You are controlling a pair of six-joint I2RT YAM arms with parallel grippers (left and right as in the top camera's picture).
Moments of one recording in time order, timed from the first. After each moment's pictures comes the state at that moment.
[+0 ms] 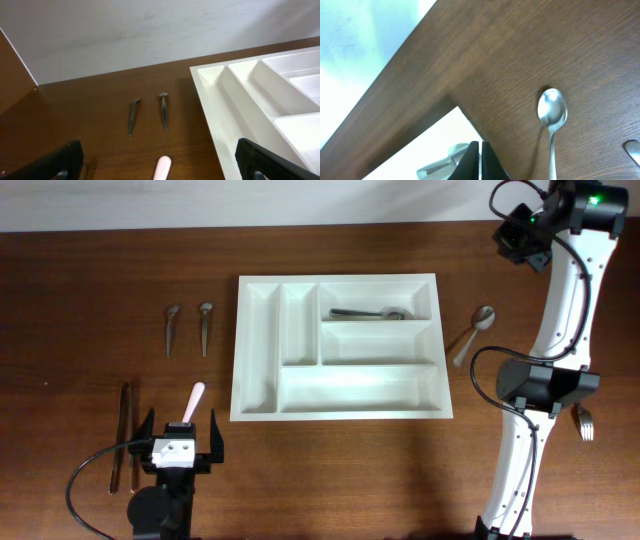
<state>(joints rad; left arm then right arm) 0.03 0.01 0.04 -0.15 -0.01 0.18 -0.20 2.63 3.13 -1.63 -0.17 0.59</state>
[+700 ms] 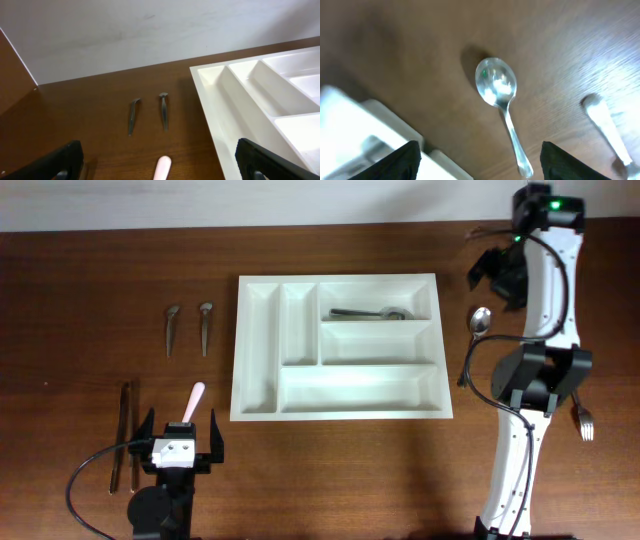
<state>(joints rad) 0.03 0.01 0.04 -0.15 -0.01 0.18 -0.16 2.63 2.77 -1.69 -0.04 0.56</state>
